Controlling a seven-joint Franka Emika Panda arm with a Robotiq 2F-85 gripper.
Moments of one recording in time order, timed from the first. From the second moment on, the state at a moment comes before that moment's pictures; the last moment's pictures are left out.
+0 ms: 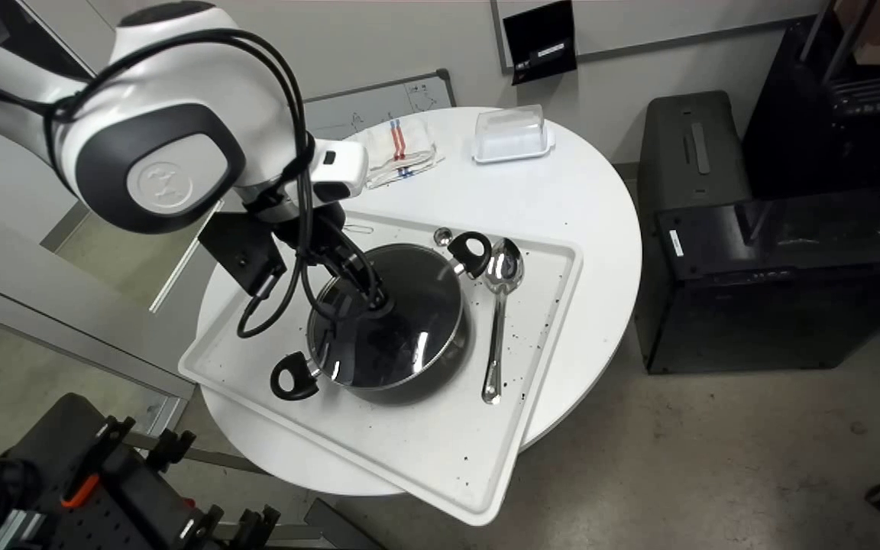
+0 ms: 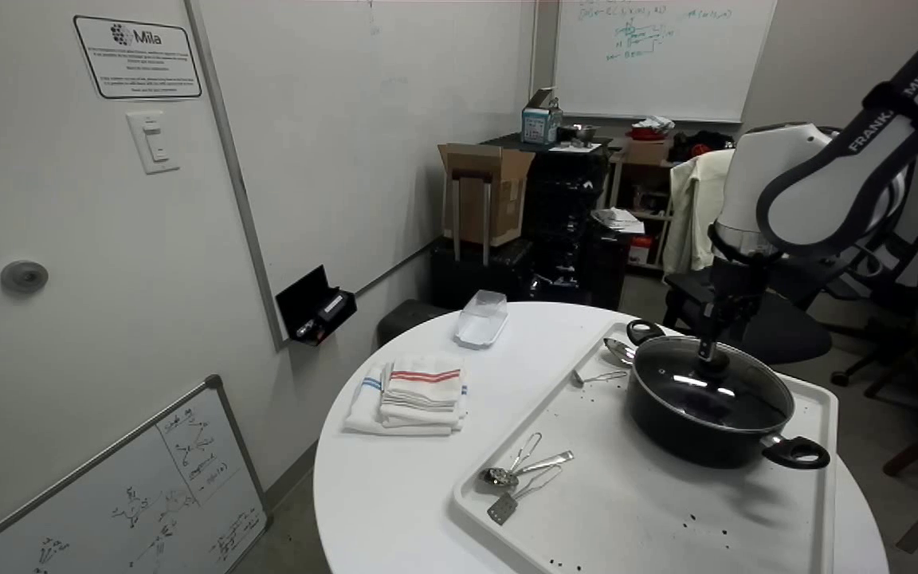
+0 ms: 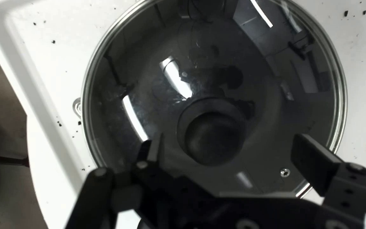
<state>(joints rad) -0.05 0.49 -0.10 -2.26 0.02 2.71 0.06</state>
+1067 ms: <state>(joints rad) -0.05 0.57 -0.10 -2.22 0.02 2.75 0.06</state>
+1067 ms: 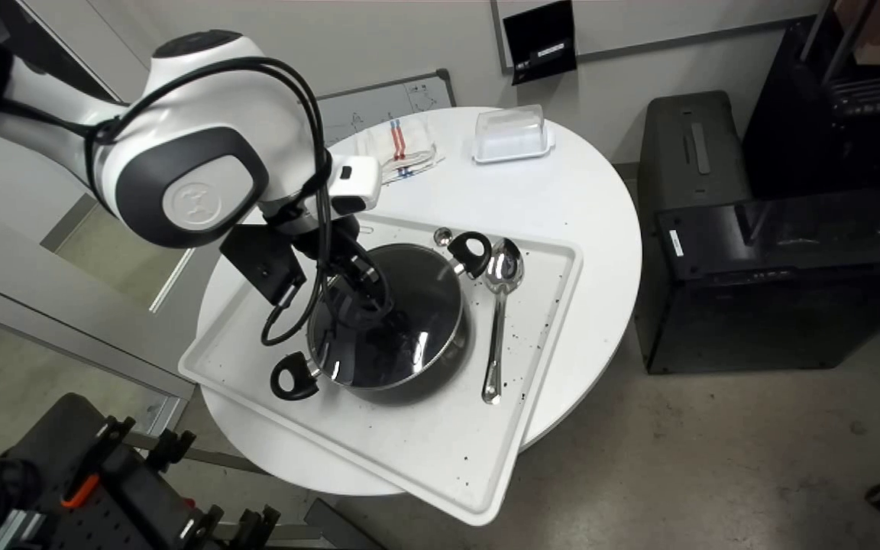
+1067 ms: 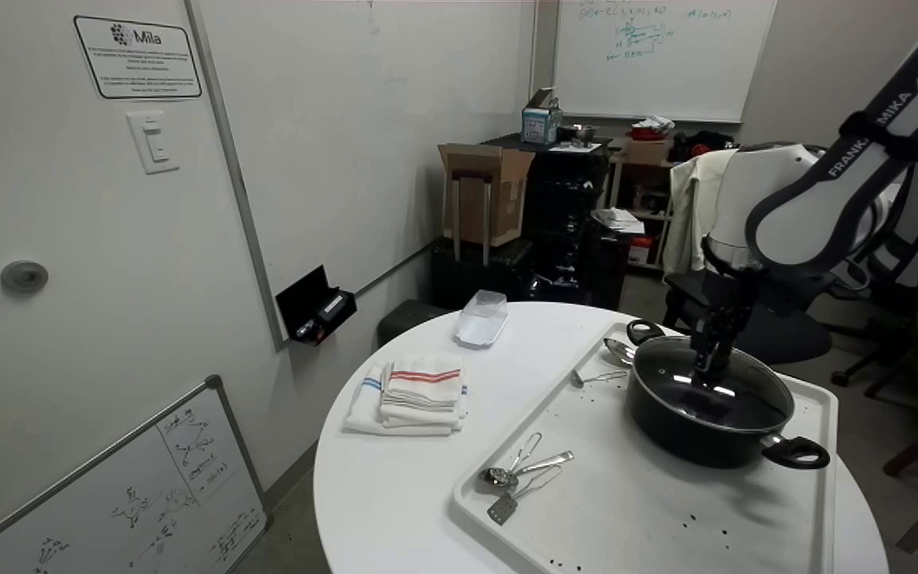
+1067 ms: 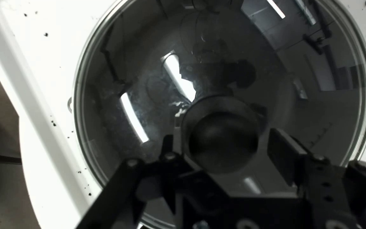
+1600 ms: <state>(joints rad) -0.05 0.57 -0.11 -2.22 0.02 2.75 0.06</state>
